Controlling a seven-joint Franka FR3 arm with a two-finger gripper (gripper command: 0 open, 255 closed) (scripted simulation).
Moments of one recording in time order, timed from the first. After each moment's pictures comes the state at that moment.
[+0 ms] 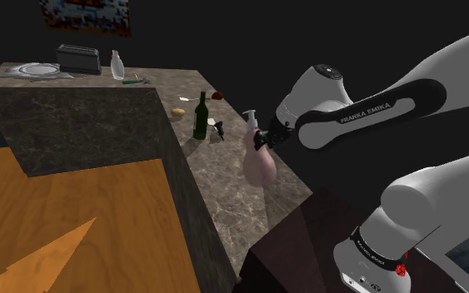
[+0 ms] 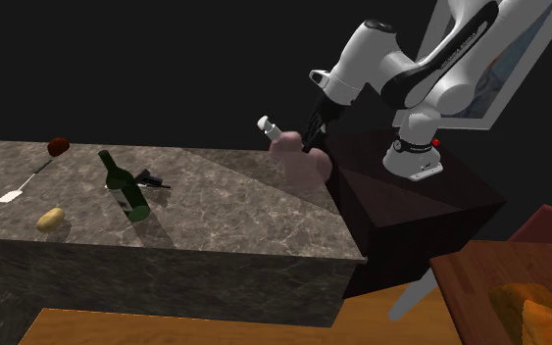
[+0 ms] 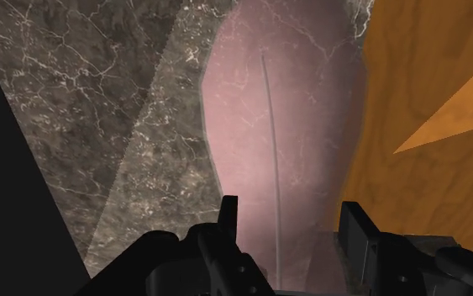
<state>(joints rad) -0.27 -0.50 0.49 -2.84 0.12 2.75 0.40</state>
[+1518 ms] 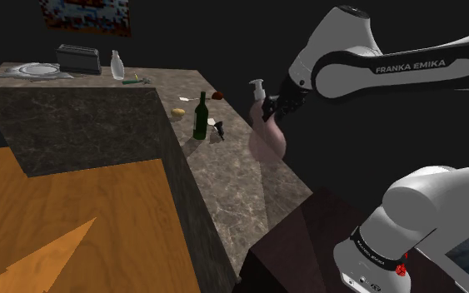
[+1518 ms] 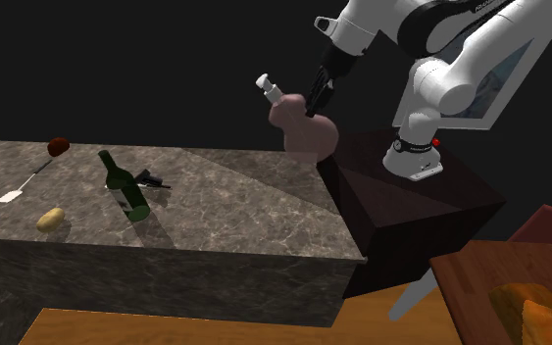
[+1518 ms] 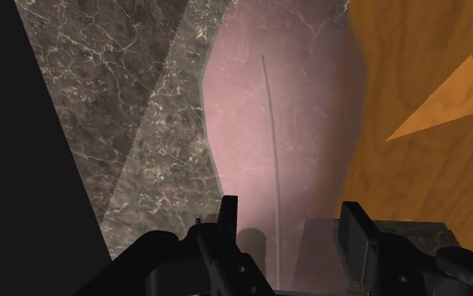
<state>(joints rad) -0.22 -0.69 0.38 -2.65 0.13 2.37 0.34</state>
